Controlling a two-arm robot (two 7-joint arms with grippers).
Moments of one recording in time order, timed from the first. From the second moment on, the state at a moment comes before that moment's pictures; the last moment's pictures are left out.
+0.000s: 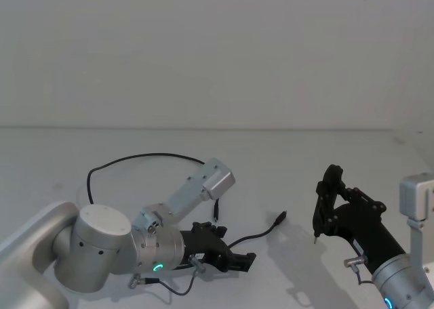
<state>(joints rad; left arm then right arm) -0.56 0.30 0.70 -1.45 -0.36 0.64 -0.43 -0.01 0.34 -0.23 -1.77 0.29 0.03 0.07</state>
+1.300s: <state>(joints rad) -0.56 0.30 0.70 -1.45 -0.35 0.64 -0.43 -0.01 0.34 -0.22 -1.77 0.29 0.04 0.07</state>
